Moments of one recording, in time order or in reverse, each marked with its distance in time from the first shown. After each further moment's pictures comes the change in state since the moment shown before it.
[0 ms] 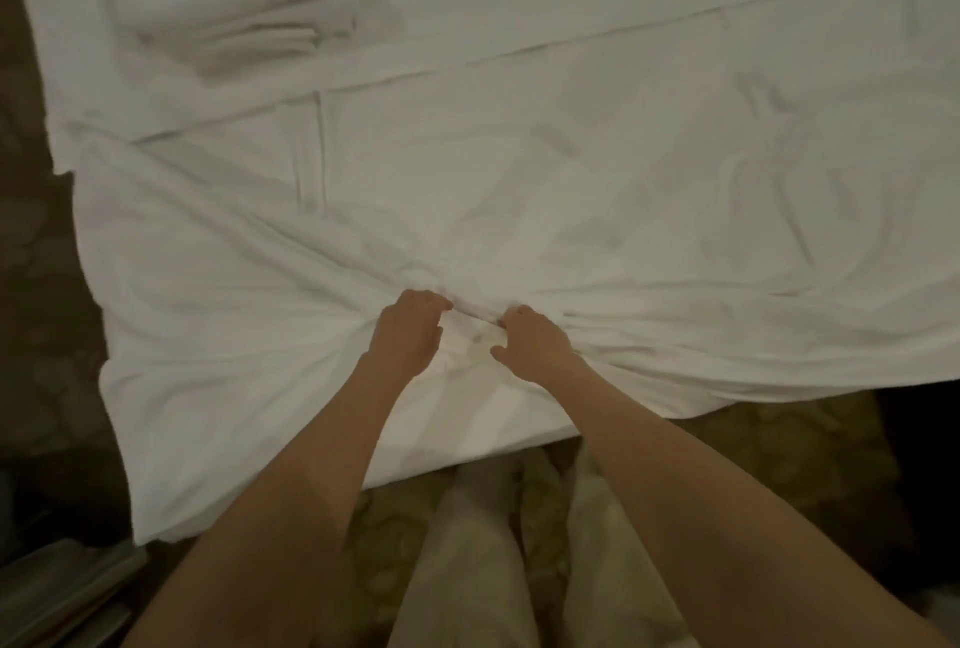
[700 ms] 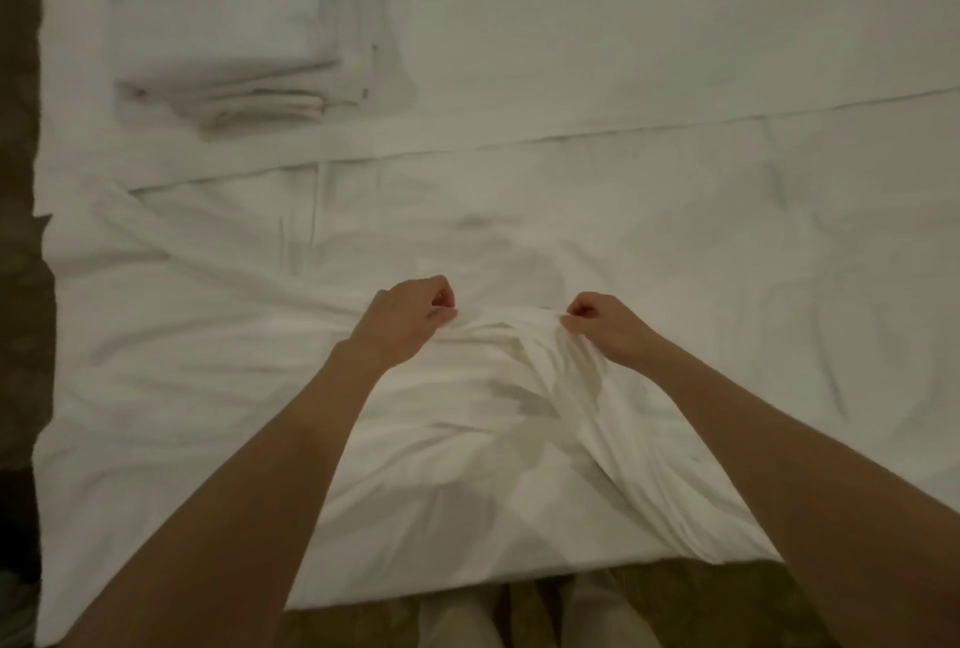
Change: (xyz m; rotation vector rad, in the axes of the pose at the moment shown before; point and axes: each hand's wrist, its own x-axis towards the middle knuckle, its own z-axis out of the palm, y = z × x) left_hand 0.117 0.003 -0.077 -0.340 0.116 -0.034; right_hand 0.107 0.079 -0.143 0.422 0.012 -0.072
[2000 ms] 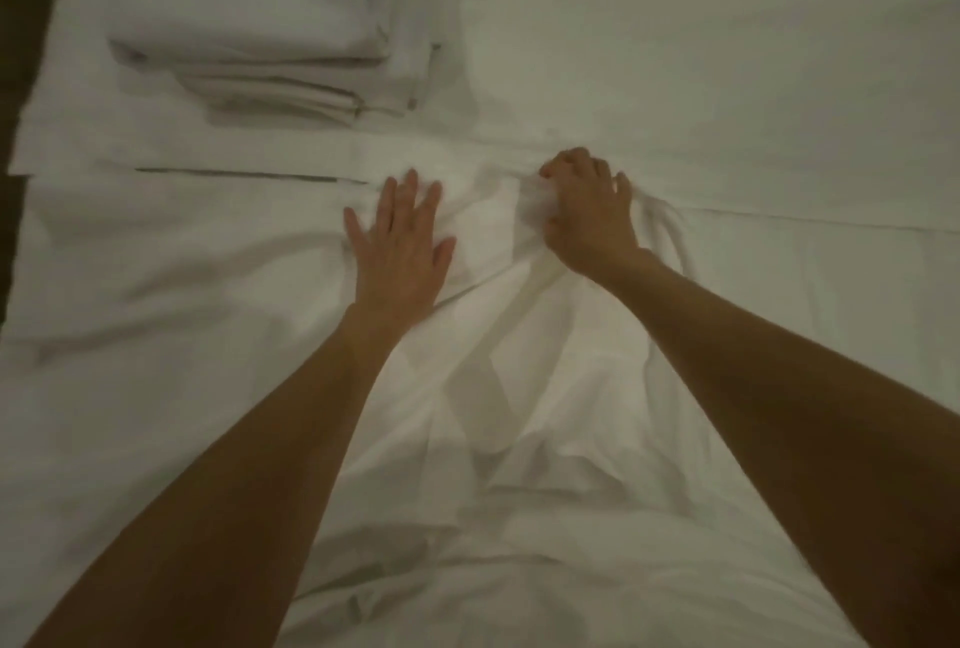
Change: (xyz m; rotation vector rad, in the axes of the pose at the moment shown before) left_hand 0.135 -0.053 -0.019 0.428 0.363 -0.307; right_hand 0.195 -0.129 -0.027 -0.613 0.352 -0.439
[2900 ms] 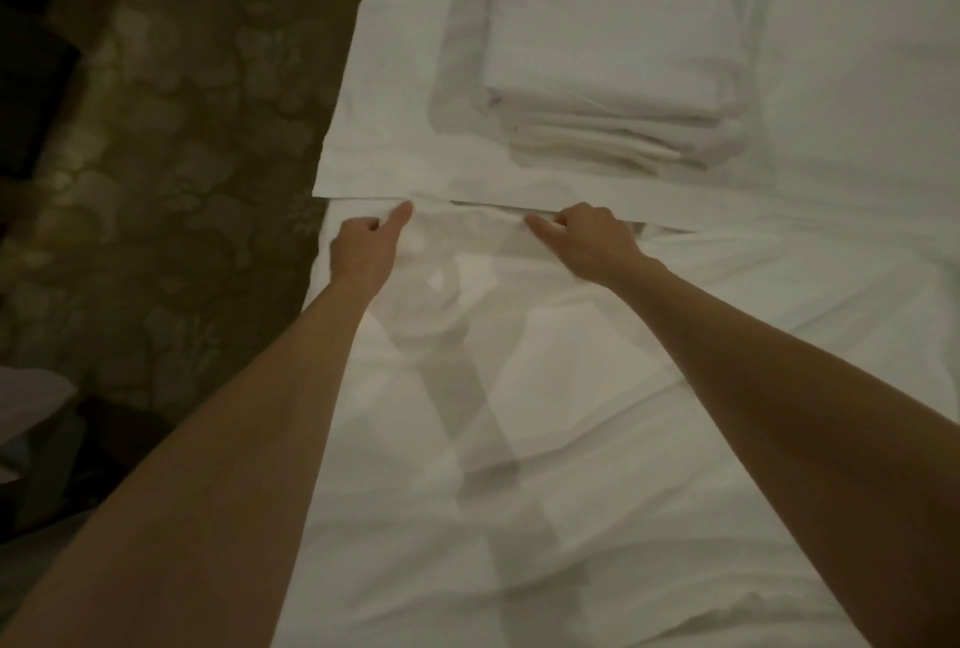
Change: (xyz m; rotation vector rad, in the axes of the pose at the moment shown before) left_hand 0.006 -0.342 -0.058 -0.983 -0.013 -0.654; right_hand 0.052 -0.300 0.074 0.084 -0.282 0.101
